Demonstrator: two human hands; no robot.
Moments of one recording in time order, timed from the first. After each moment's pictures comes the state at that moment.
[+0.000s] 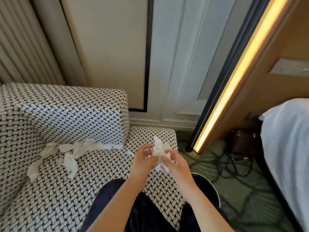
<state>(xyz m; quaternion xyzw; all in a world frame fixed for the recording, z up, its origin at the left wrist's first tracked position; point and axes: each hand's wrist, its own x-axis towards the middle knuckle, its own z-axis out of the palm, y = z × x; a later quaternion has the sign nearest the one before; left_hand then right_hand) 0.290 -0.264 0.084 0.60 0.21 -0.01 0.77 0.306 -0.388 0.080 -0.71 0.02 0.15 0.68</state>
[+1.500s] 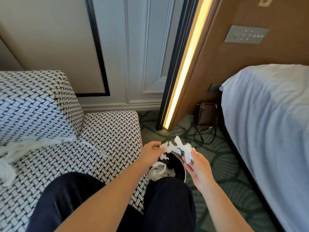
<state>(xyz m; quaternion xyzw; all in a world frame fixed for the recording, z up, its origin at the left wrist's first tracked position) 0.338 -0.410 0.032 0.72 0.15 -0.23 0.63 0.302 -0.574 0.039 -0.58 0.36 0.06 0.73</state>
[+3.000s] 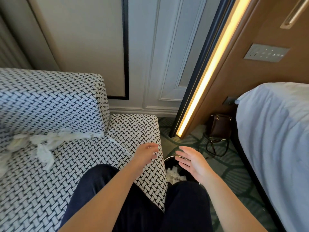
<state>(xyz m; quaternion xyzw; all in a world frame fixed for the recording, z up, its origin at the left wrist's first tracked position) 0.303 -0.317 0.069 0.68 0.21 -0.20 0.67 0.309 -0.498 0.073 -0.66 0.22 0.20 0.69</state>
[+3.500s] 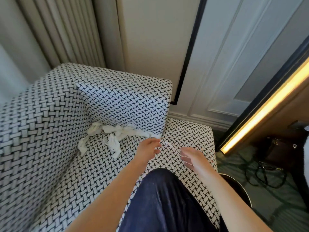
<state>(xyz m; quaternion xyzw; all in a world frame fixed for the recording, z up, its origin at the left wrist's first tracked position) 0.266 -0.134 0.072 0.62 0.32 -0.05 0.71 0.318 -0.308 0.057 -0.78 0.05 0.29 0.56</state>
